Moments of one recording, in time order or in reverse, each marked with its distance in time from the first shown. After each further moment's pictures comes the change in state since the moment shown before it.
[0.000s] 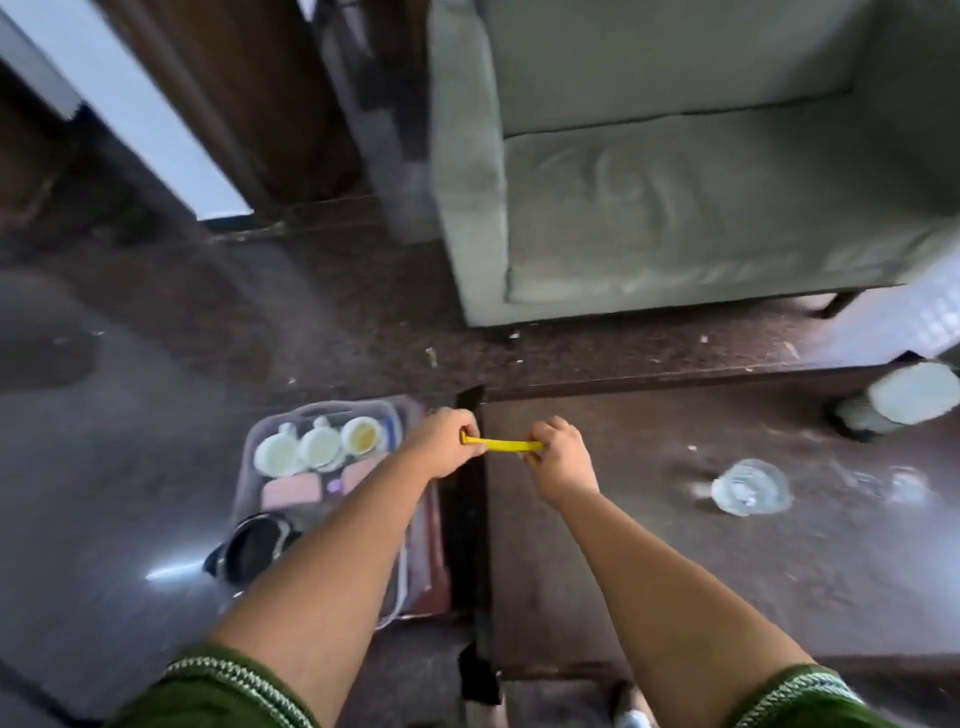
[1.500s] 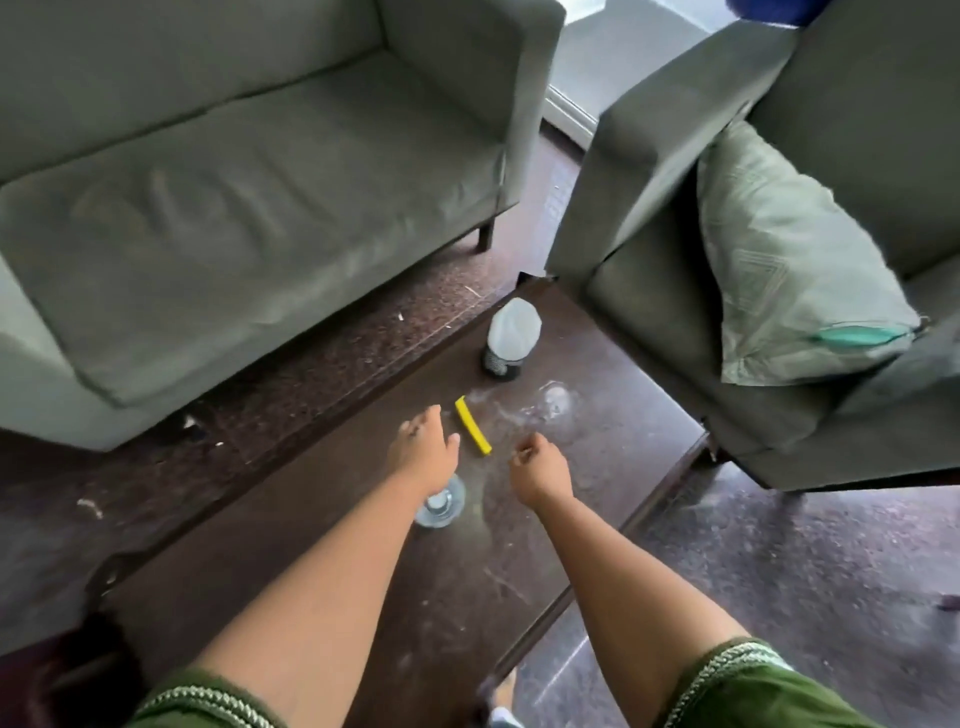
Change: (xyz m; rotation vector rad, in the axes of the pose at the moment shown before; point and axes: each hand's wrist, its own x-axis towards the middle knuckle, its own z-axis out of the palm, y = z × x) left_hand 0.134 0.378 0.251 0.163 -0.240 0.393; right_hand -0.054 0.362 -0.201 0.308 0.373 0.959
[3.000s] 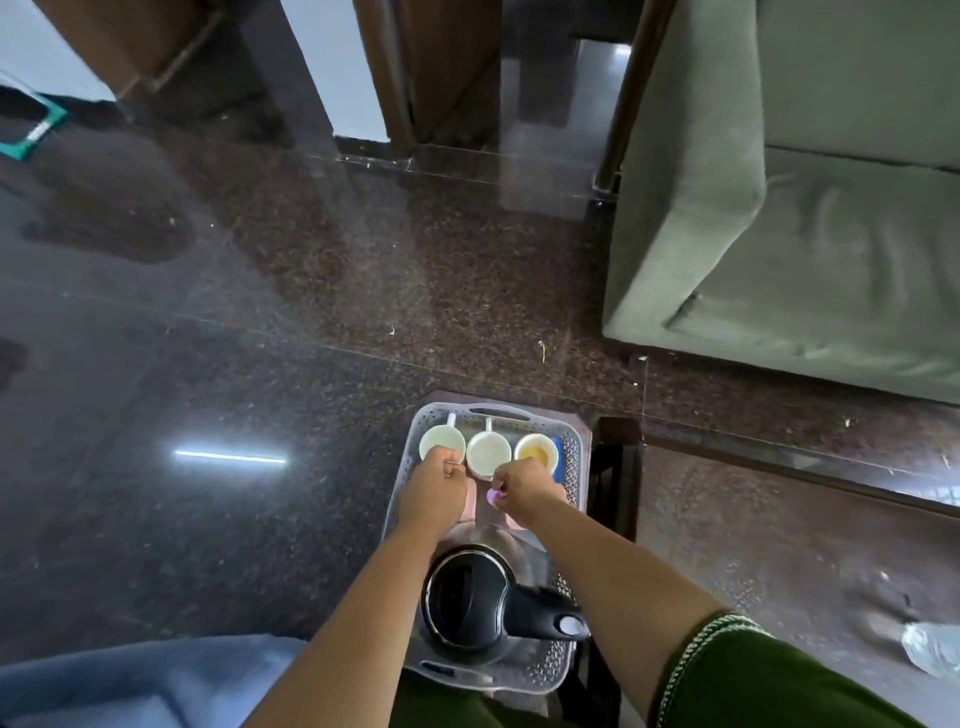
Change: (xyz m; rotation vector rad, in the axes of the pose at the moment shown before) left_hand -0.461 -0.537 -0.115 -0.821 0.595 -0.910; right_hand -0.456 -0.209 0.500 -0.939 -0.796 -0.910
